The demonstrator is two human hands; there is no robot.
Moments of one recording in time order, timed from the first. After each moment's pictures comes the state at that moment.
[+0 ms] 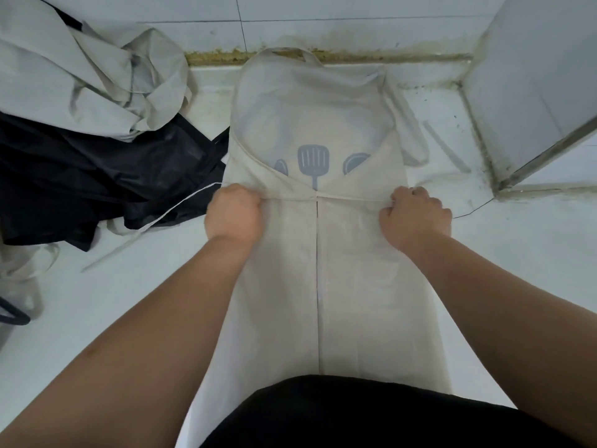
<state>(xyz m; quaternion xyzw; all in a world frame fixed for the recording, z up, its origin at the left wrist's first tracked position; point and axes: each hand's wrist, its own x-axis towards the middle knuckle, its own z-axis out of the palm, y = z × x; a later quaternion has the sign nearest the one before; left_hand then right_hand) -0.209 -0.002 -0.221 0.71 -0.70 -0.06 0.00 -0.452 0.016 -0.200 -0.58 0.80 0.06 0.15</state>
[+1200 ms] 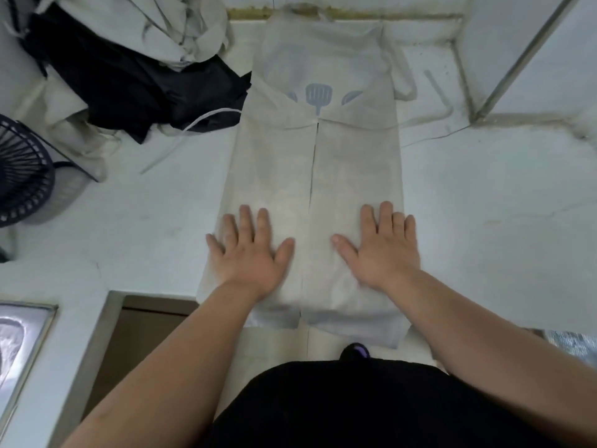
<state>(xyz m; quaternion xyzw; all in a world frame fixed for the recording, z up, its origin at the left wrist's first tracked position) -0.249 0.253 -0.222 0.76 -0.61 -0.17 -0.12 -0.446 0.228 -0.218 -0.70 0.68 0.15 0.17</state>
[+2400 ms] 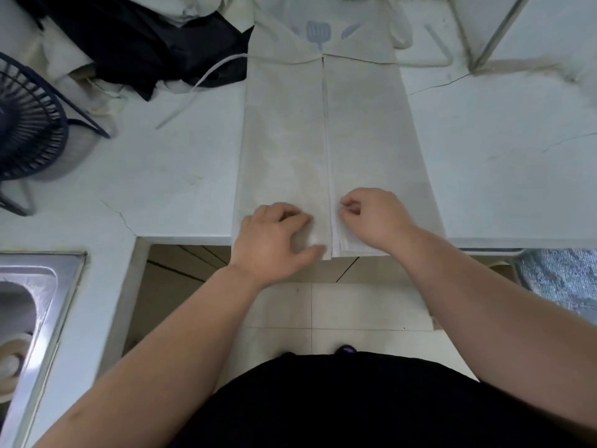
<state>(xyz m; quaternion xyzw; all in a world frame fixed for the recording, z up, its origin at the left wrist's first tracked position) -0.220 0.326 -0.213 0.60 -0.76 -0.20 0.10 -0.404 0.282 -0.207 -0.68 0.66 -0.09 0.29</state>
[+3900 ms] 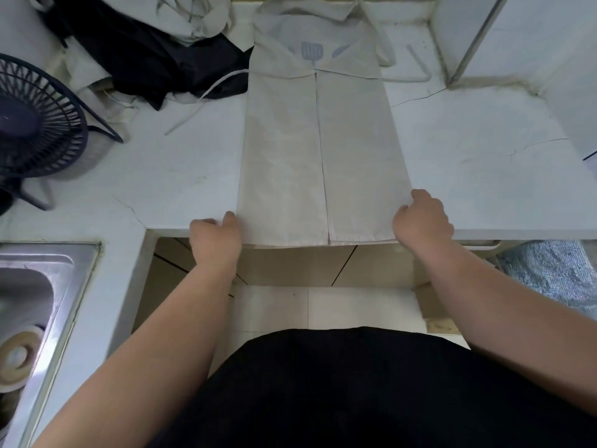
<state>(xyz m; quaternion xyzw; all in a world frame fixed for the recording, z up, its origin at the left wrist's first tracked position) -0.188 0.339 -0.209 0.84 -0.22 -0.36 0.35 -0.457 0.317 -0.193 -0.49 0.83 -0.12 0.24</state>
